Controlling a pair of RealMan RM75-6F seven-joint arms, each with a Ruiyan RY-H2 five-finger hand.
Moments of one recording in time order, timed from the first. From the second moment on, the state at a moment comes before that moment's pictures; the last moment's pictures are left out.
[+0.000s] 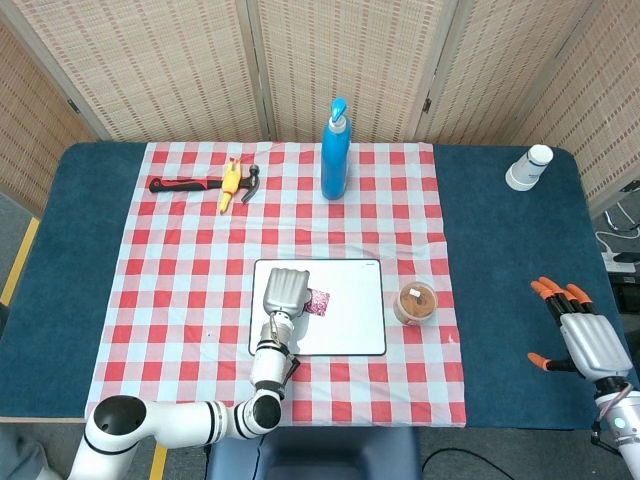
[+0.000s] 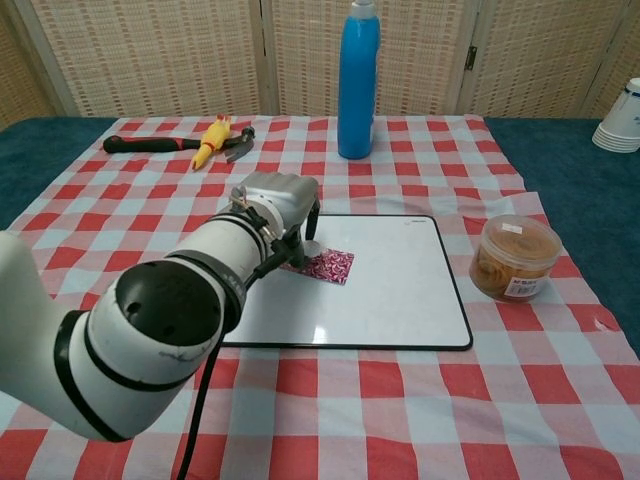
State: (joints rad) left arm -1.11 -2.08 -0.43 -1.17 0.48 1.16 1.05; right arm 0.19 -0.98 0.02 -1.67 -1.42 1.21 0.11
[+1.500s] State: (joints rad) left arm -1.13 -2.12 -0.45 -1.14 0.50 1.16 1.03; right arm 0.19 -0.97 0.02 -1.67 -1.42 1.21 0.13
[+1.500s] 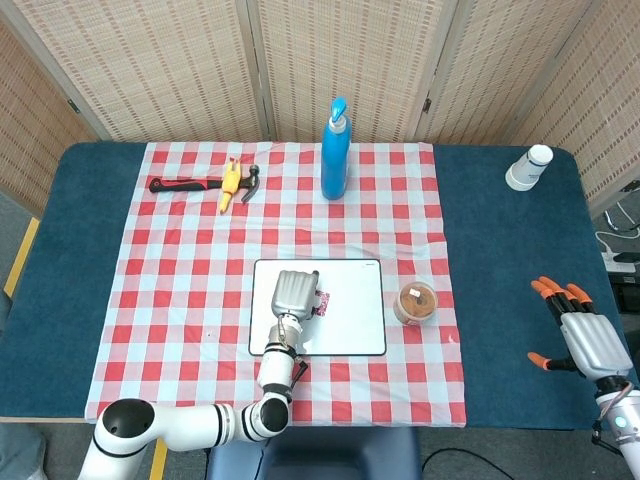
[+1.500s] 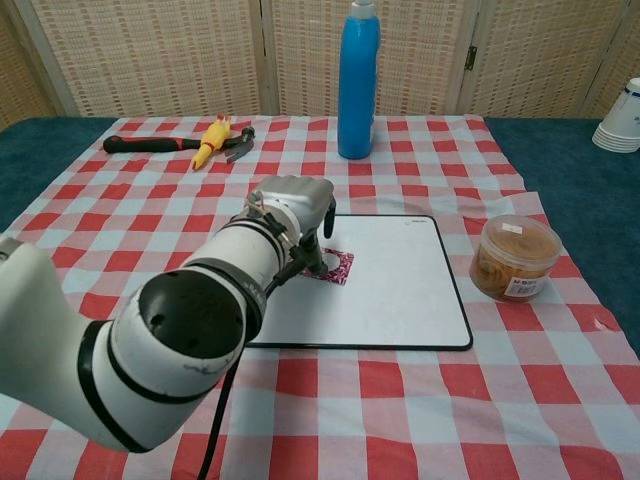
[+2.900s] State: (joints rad) left arm -0.41 -1.53 0.05 -1.18 1.34 1.48 0.08; right arm 0.20 -0.99 0.02 -1.69 -1.38 1.18 0.04
